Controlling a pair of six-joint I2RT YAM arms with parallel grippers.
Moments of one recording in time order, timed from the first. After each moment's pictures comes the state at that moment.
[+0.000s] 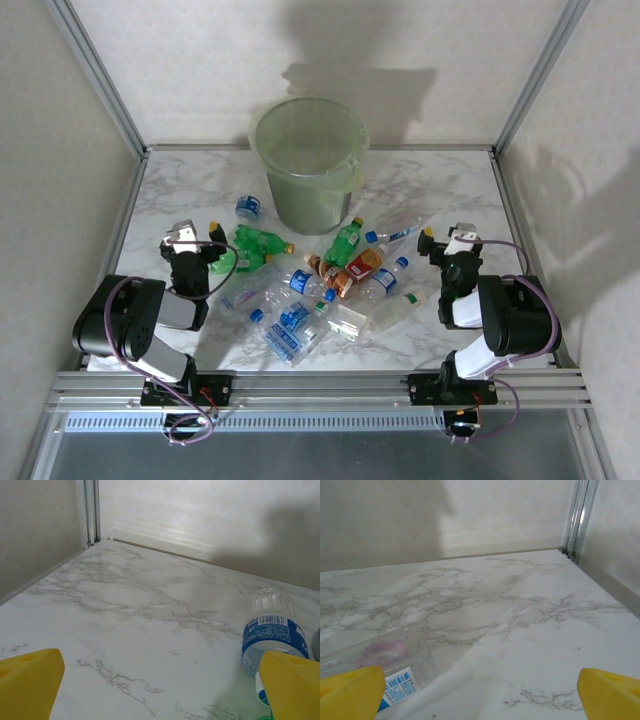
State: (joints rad) left arm -0.09 1.54 0.20 1.22 -0.35 -0.18; right arm 0.03 1.55 0.19 1.20 0.10 0.07
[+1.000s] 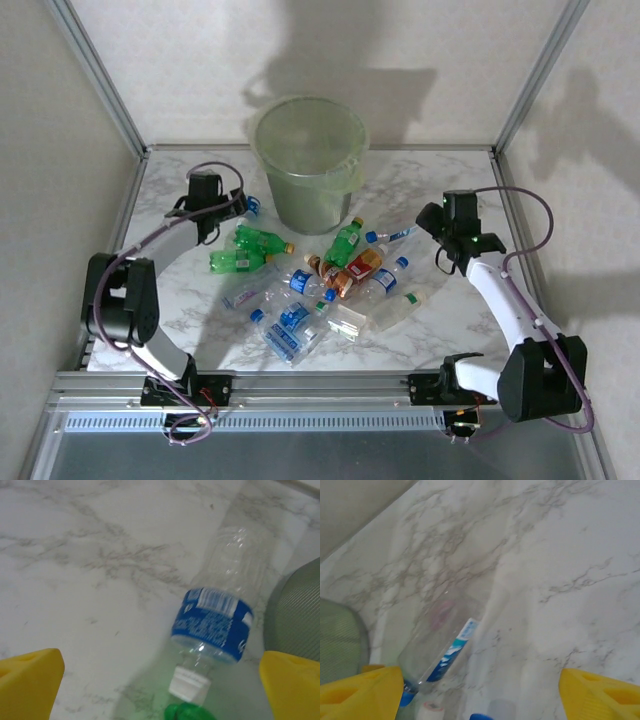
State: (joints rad) left arm -0.11 1.66 1.07 -0.16 -0.12 -0.44; right arm 0.18 1.20 0.92 -0.50 0.18 0.69
